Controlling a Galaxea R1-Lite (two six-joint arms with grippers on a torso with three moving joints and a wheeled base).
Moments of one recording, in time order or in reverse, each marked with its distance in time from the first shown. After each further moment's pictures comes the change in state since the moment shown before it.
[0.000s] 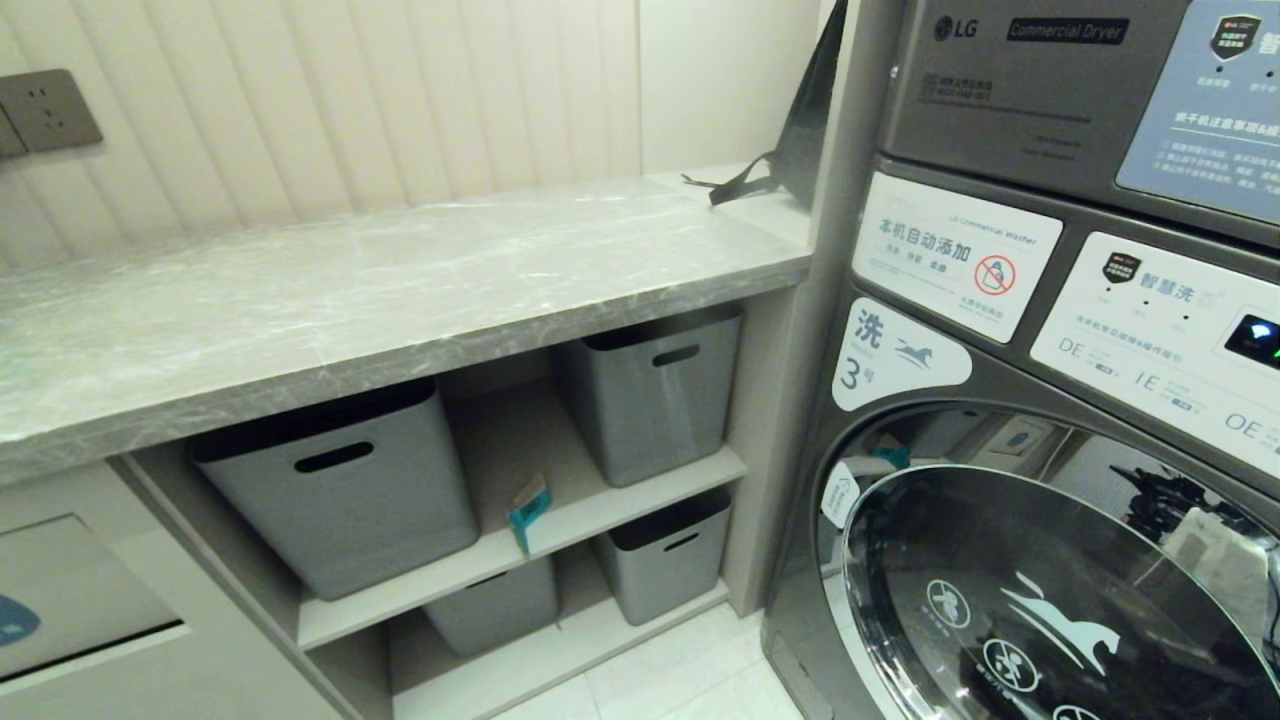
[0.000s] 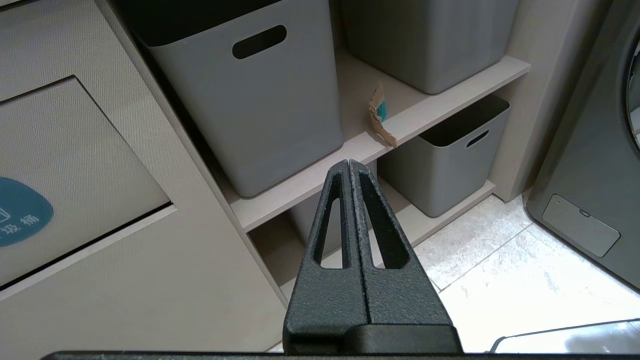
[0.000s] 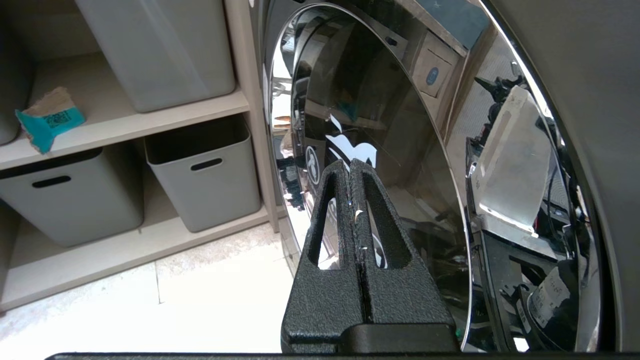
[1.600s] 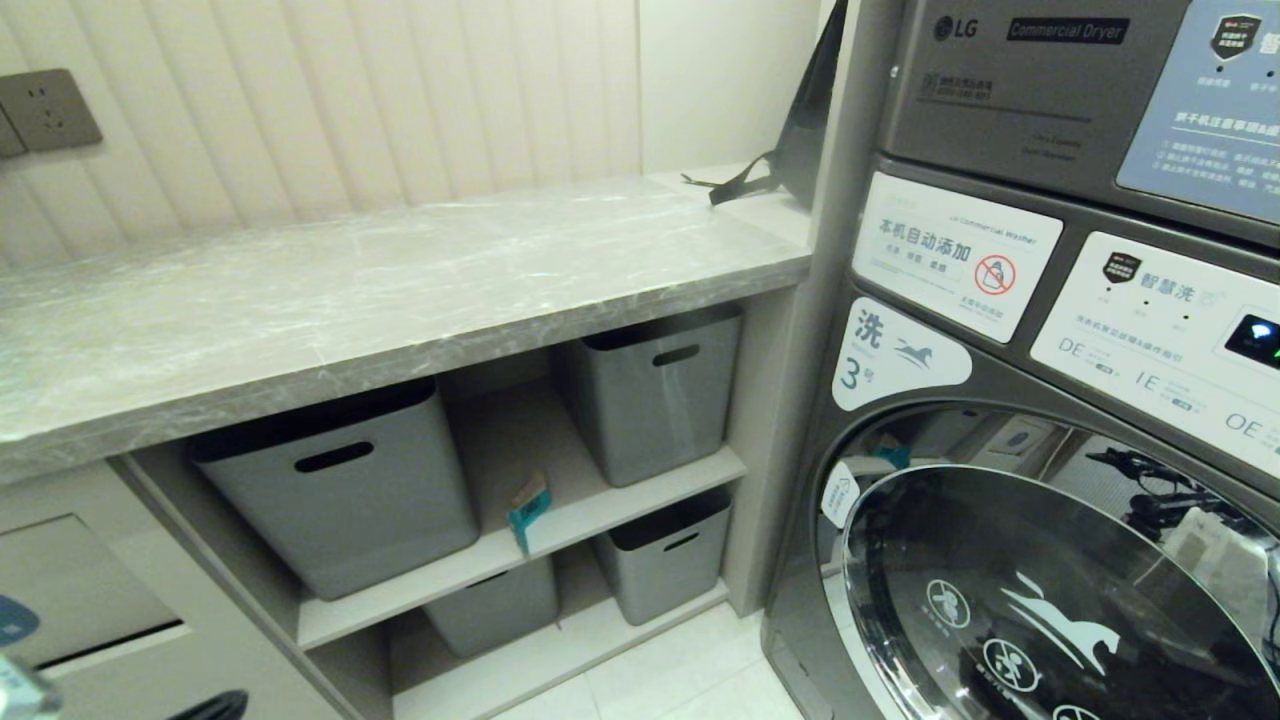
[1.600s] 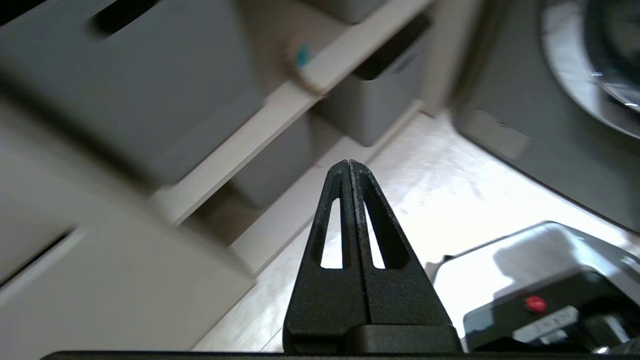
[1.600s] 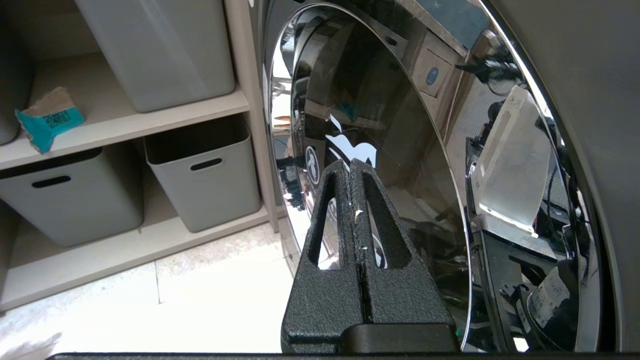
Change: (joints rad) left arm -0.152 0.819 -0.085 -0.405 -0.106 0.039; right arm 0.000 0.000 0.000 0.000 0.000 0.000
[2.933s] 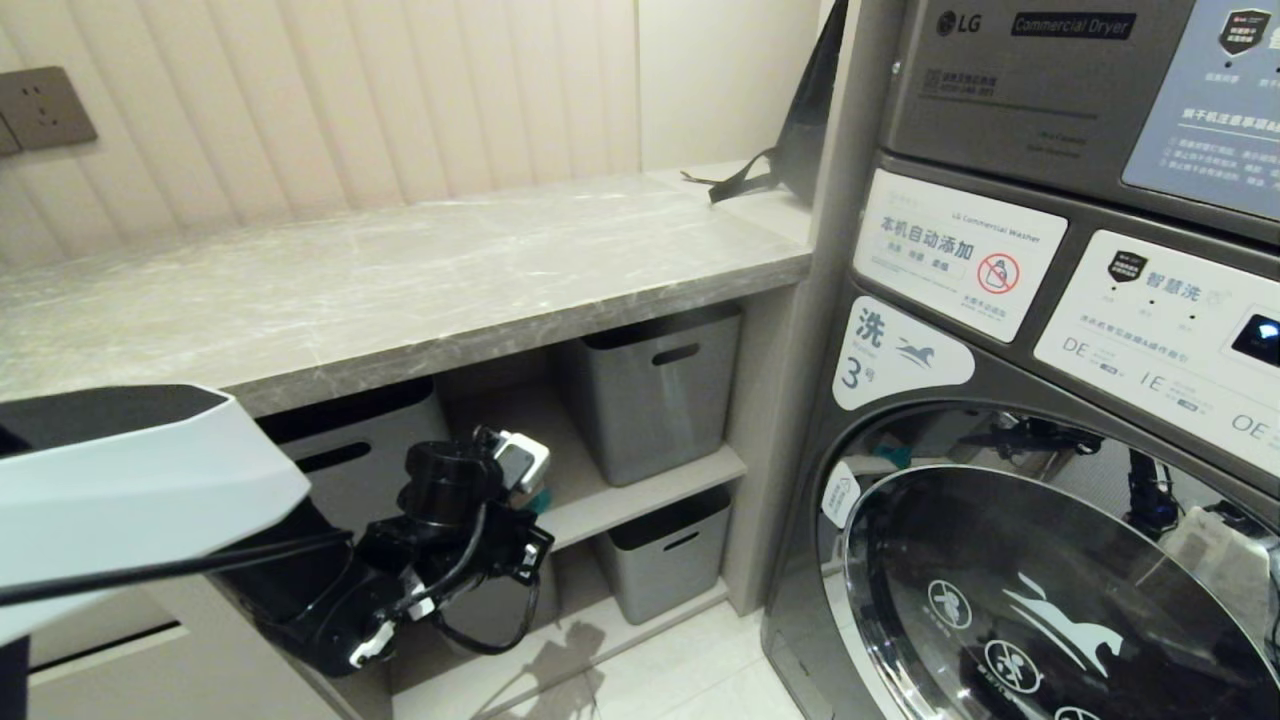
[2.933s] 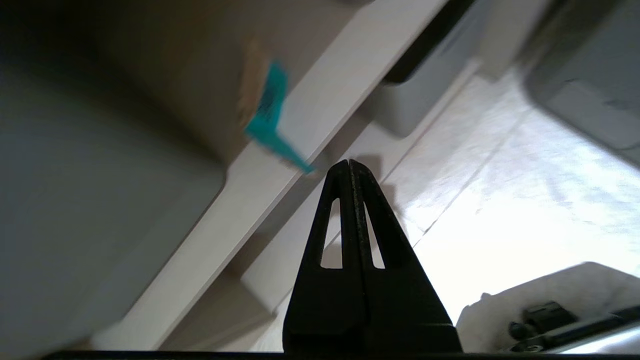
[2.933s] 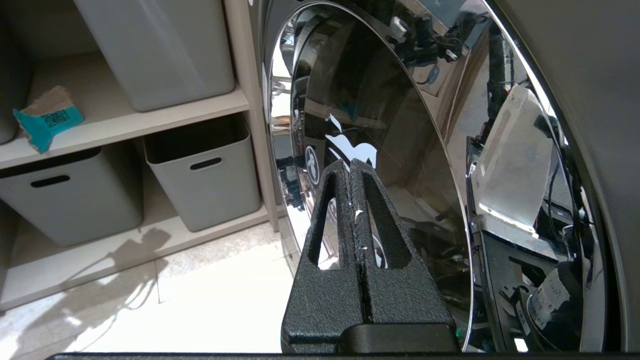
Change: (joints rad) left arm -0.302 1.285 -0.650 -0.431 0.347 0.012; right arm 0.000 0.000 0.000 0.000 0.000 0.000
